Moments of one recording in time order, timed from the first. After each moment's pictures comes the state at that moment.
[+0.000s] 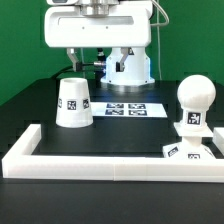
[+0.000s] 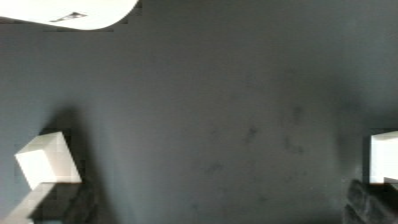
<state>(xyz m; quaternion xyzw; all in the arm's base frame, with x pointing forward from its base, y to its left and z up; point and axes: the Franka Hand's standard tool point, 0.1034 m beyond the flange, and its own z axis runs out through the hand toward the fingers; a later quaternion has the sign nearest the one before) 0.479 -0.086 0.133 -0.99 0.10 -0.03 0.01</state>
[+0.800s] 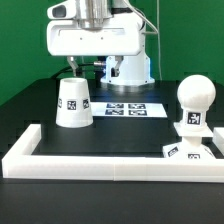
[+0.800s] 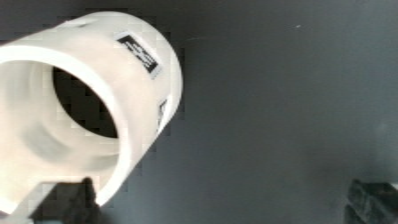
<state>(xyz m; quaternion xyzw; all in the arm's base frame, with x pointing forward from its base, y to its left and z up) 0.413 -0.094 0.110 -0.99 0.12 0.01 0.02</state>
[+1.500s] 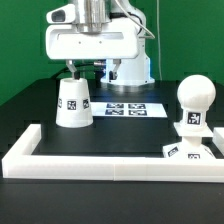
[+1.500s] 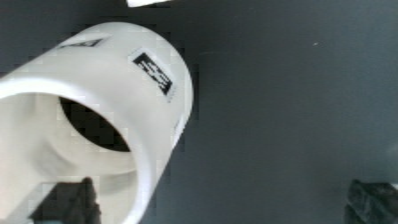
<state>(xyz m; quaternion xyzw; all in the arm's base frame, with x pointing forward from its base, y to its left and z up) 0.401 -0.100 0.099 -1.00 0.10 0.00 0.02</state>
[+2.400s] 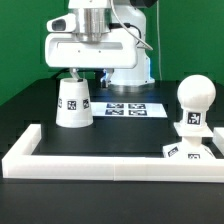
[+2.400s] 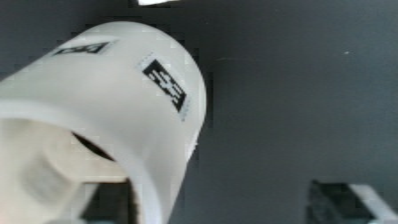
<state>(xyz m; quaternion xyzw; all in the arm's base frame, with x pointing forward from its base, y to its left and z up) 0.399 -0.104 0.081 -1.00 0.08 0.00 0.01</state>
